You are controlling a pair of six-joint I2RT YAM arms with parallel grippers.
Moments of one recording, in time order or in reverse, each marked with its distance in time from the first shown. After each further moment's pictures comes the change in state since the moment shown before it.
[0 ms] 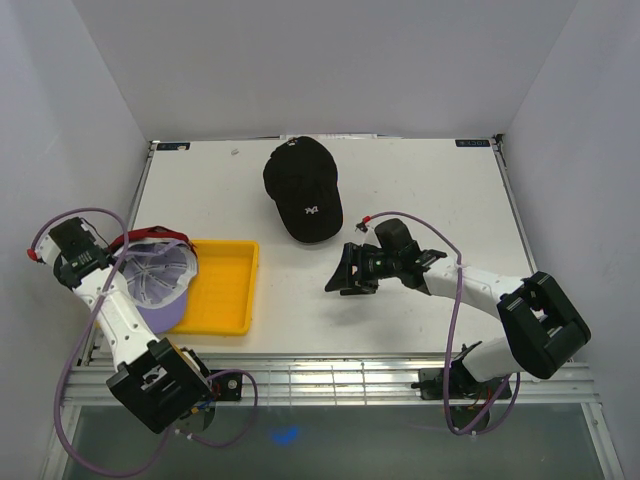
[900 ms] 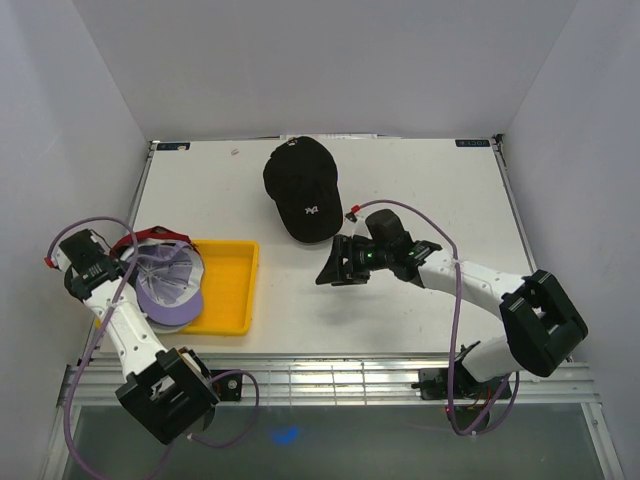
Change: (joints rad) left arm 0.000 -0.072 -0.110 0.042 0.172 -0.016; right arm 0.043 0.010 0.096 -0.044 0.030 -0.045
